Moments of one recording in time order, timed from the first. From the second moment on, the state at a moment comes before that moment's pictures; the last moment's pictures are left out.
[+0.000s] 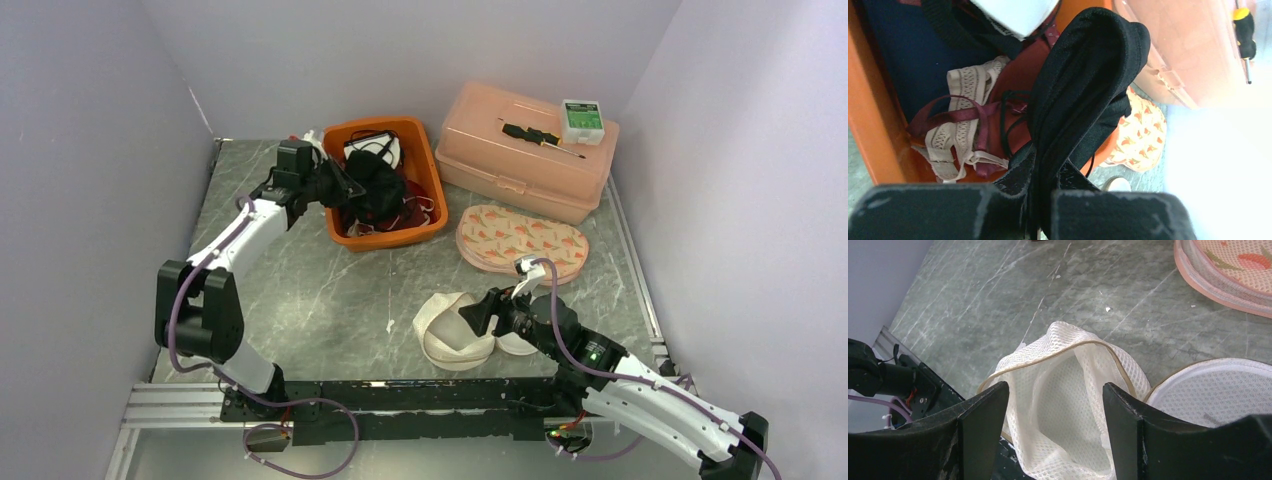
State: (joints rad) left arm -0.22 1.56 1.21 -0.20 0.33 -0.71; right arm 0.90 0.43 0.30 -0.22 0.17 0.61
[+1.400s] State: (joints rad) left arm -0.27 1.68 1.12 -0.22 0.25 -0.67; right arm 0.90 0.45 0.30 -0.22 0.17 0.60
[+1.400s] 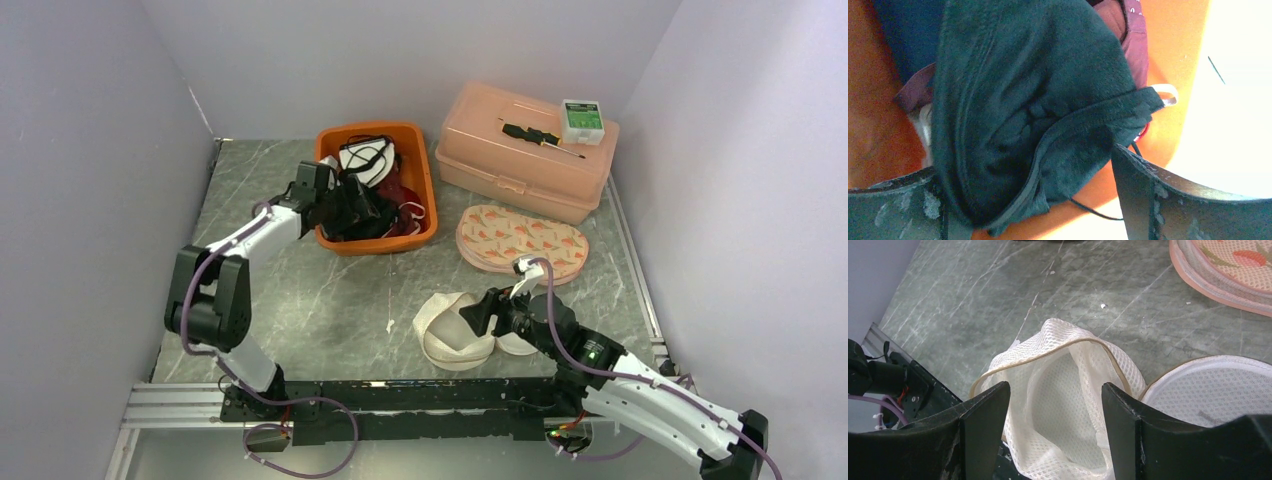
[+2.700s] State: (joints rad) left arm -0.29 1.70 1.20 -0.29 0.07 -0.66; right arm 0.90 0.38 0.32 -0.25 0.19 0.59
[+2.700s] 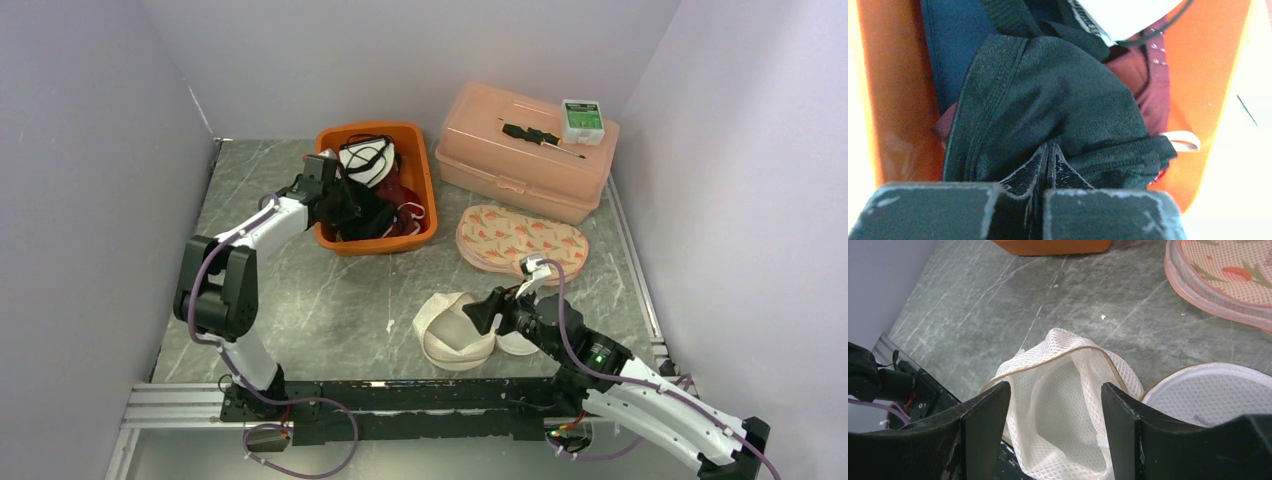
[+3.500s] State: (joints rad) left arm -0.54 1.30 1.28 -0.50 0.00 -0.65; right arm 0.90 0.37 0.34 -0.32 0.29 0.59
